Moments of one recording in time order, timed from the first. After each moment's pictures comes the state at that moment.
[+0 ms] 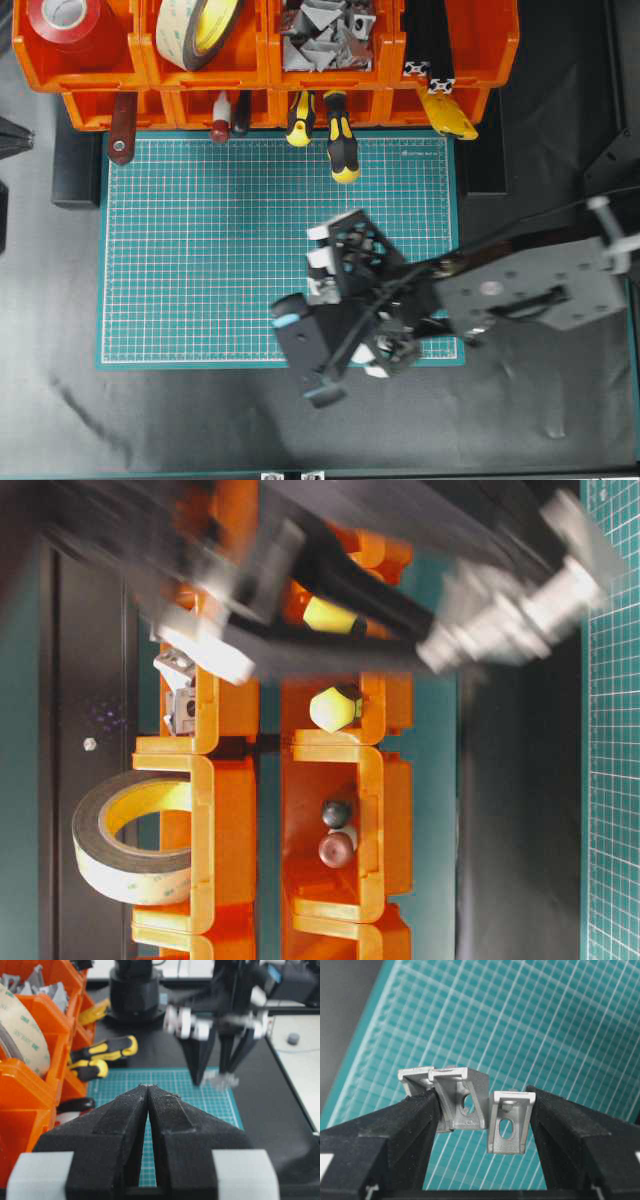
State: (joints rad) left arm -0.03 -1.08 0.92 0.04 0.29 -0.04; right arm 0.35 0.12 0.28 -0.32 0.79 0.04
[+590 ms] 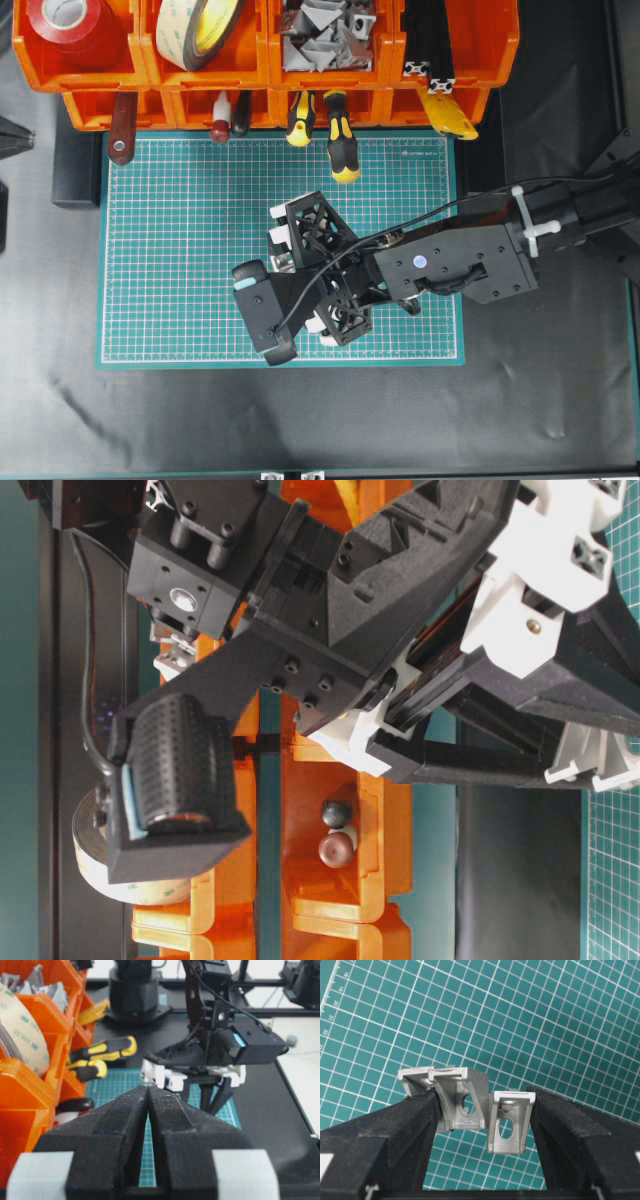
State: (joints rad) left arm -0.03 -1.08 0.92 0.04 0.29 -0.05; right arm 0.26 0.24 0.29 -0.34 0.61 0.05
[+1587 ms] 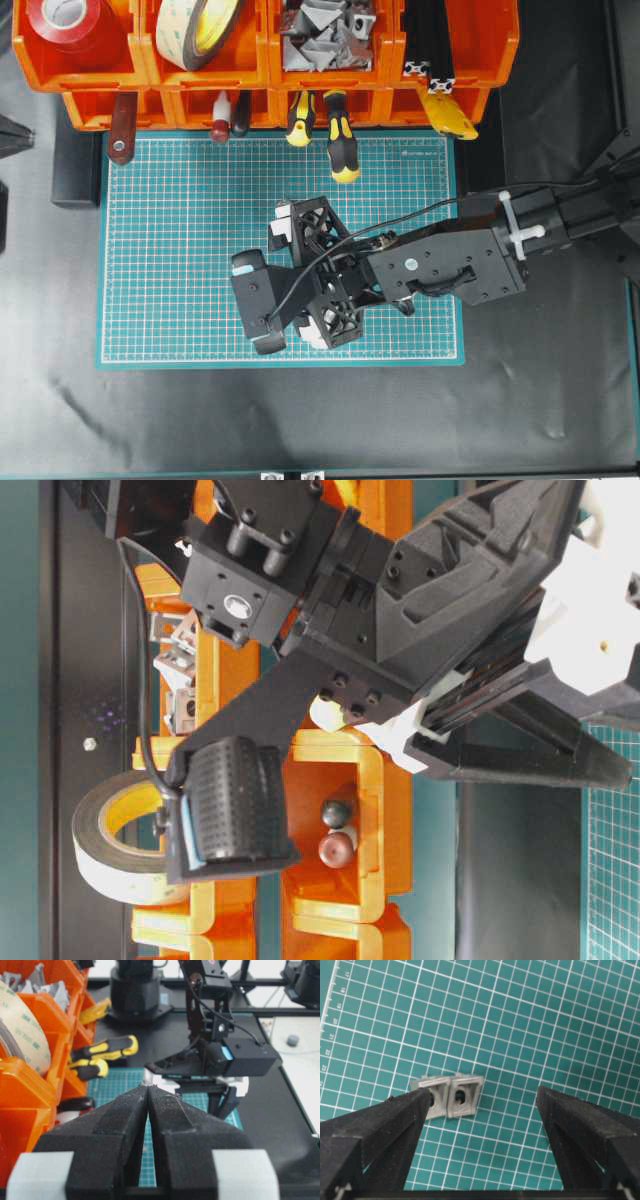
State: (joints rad) left arm -0.03 -1.08 0.92 0.04 0.29 -0.06; right arm 0.25 0.27 0.30 -0.34 0.57 0.18
